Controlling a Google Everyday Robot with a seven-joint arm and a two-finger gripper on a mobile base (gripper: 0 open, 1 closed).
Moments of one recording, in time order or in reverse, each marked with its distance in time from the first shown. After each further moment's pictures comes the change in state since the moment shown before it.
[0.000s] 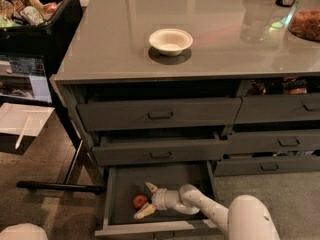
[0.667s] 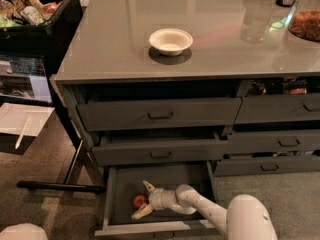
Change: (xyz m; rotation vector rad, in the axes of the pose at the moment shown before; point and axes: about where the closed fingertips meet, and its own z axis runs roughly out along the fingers) arm -0.001 0.000 0.014 0.021 0.017 -0.110
